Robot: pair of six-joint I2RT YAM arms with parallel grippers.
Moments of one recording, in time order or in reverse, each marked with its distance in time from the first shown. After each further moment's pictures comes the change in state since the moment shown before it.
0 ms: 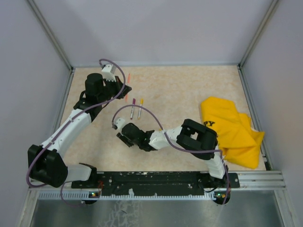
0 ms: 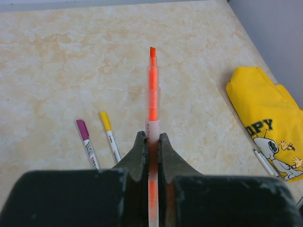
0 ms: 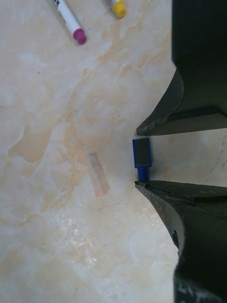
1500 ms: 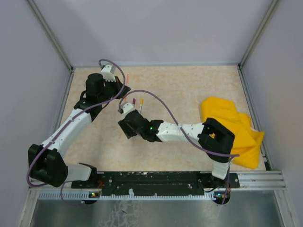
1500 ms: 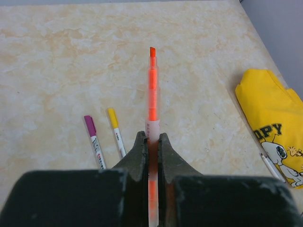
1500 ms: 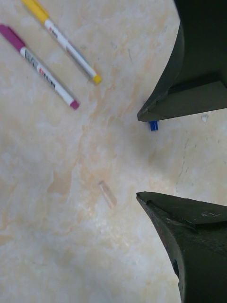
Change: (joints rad) left arm 0.000 0.007 0.000 -0.014 -0.046 0.000; right arm -0.069 -0.241 0.031 -0.273 0.063 0.180
